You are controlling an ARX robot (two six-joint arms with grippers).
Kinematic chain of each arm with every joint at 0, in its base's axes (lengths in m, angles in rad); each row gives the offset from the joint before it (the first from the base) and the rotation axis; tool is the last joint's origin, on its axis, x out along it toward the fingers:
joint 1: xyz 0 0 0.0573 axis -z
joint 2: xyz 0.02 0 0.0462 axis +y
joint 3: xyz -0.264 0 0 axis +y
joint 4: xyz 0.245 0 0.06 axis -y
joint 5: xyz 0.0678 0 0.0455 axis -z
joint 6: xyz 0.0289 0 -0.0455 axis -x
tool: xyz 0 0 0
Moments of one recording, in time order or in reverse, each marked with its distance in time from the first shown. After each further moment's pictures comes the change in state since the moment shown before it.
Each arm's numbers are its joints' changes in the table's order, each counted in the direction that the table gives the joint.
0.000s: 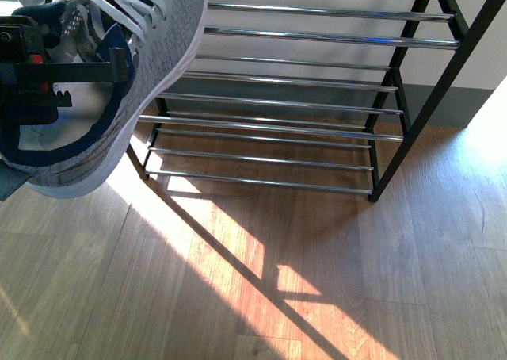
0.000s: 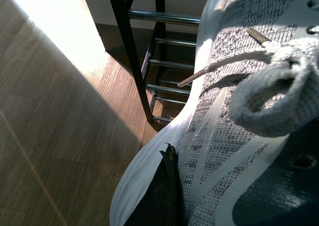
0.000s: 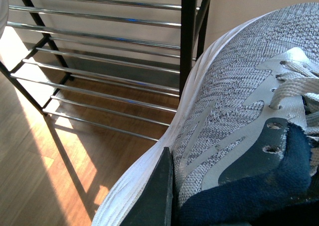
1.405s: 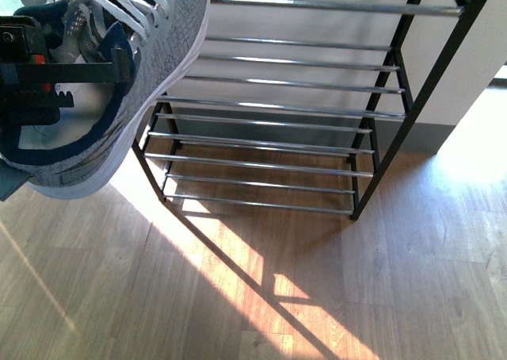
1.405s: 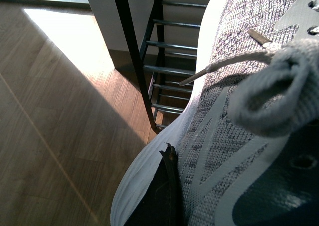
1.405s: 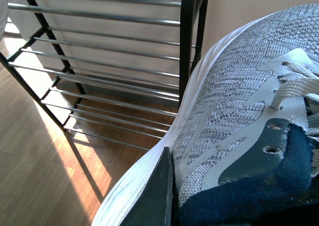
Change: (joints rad) left arm 0.003 0.000 0.000 0.000 0.005 0.000; right arm 0.000 0.000 0.002 0.000 0.005 -0.002
